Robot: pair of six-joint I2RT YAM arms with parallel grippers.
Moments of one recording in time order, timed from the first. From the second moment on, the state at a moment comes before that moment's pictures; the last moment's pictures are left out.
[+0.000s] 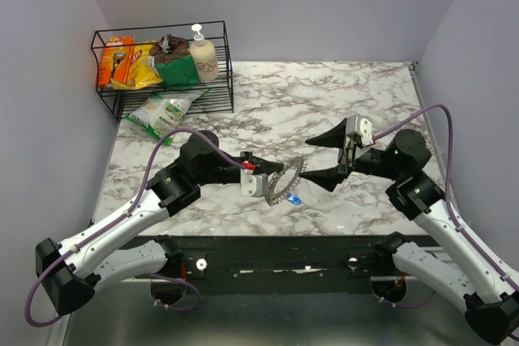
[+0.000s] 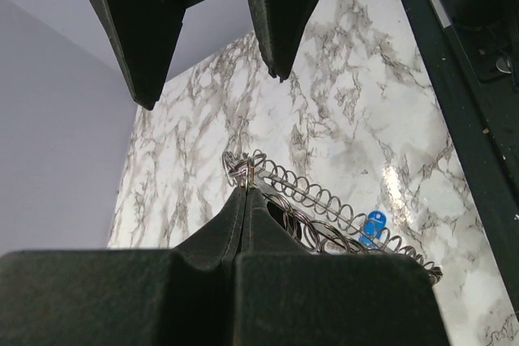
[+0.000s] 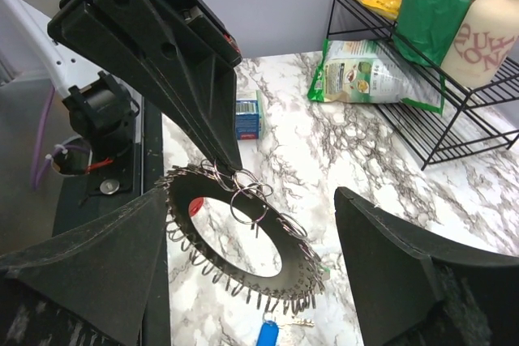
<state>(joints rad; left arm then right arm) -0.83 0.95 0.85 -0.06 0.66 0.72 0.53 0.78 0.78 0.06 -0.81 -0.04</state>
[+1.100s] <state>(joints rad) -0.84 0.68 0.68 -0.15 0.39 0.43 0.53 1.00 0.72 0.05 -0.37 0.13</state>
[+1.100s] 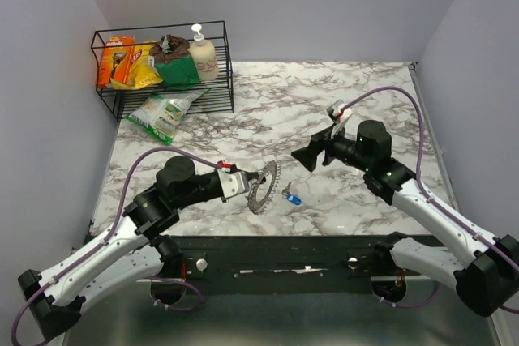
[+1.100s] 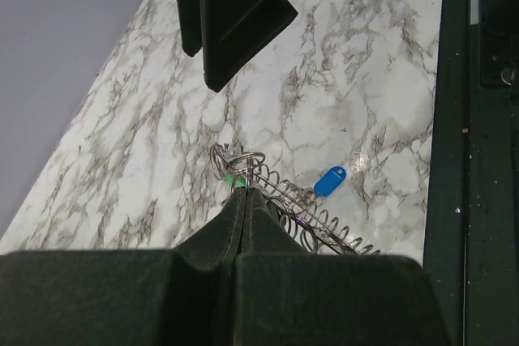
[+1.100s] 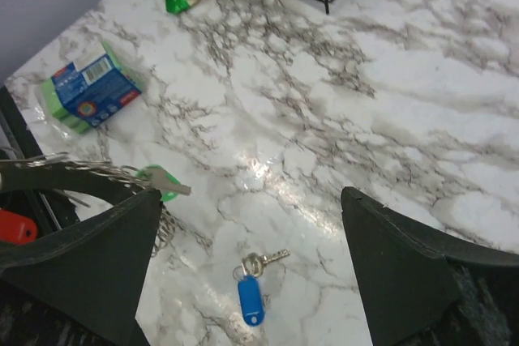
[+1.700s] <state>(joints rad) -0.78 0.69 0.62 -0.17 0.28 0.36 0.67 1.25 0.81 -0.23 -0.19 0.06</state>
